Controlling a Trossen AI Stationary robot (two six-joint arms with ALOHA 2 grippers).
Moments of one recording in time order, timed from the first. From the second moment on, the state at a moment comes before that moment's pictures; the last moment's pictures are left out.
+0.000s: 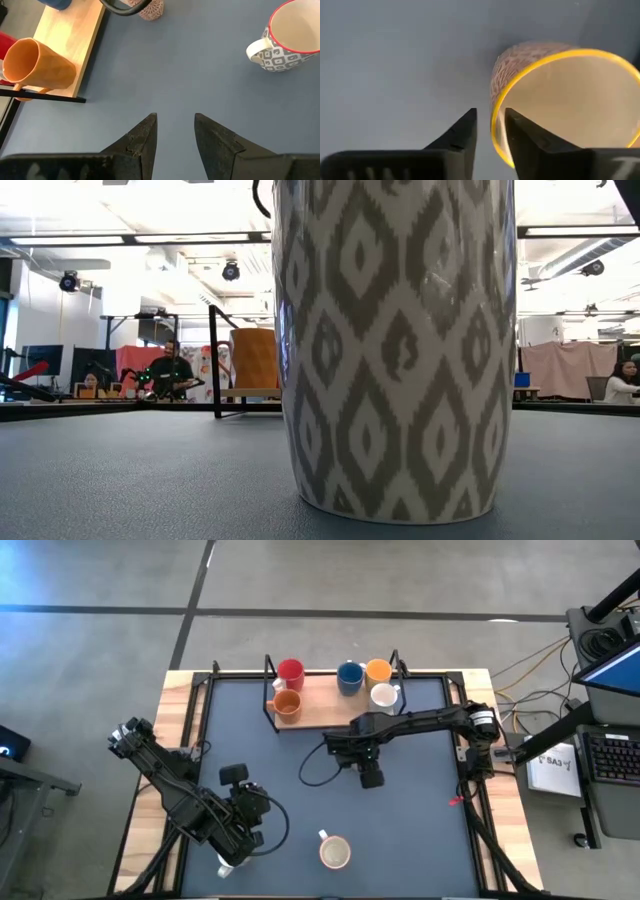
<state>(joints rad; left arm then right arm) -0.72 1.63 1.67 -1.42 -0.61 -0.90 -0.02 1.91 1.60 -1.25 -0.05 -0.19</state>
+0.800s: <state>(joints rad) -0.72 1.63 1.67 -1.45 -0.61 -0.90 -0.02 1.90 1.72 -1.22 -0.05 -0.13</state>
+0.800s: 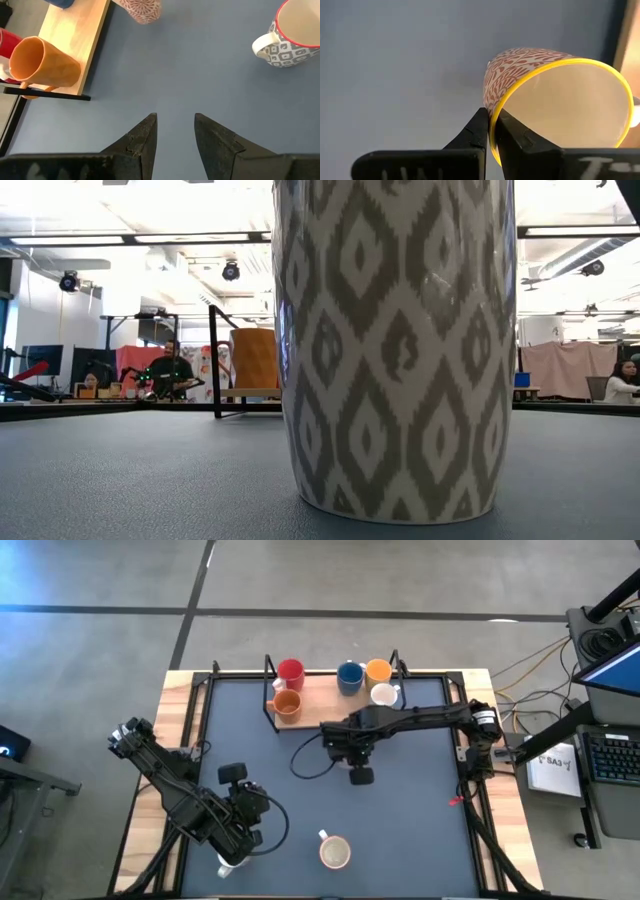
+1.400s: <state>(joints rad) -0.72 1.63 1.67 -1.46 -0.62 -0.88 -0.09 1.90 1.70 -1.21 -0.06 0.64</state>
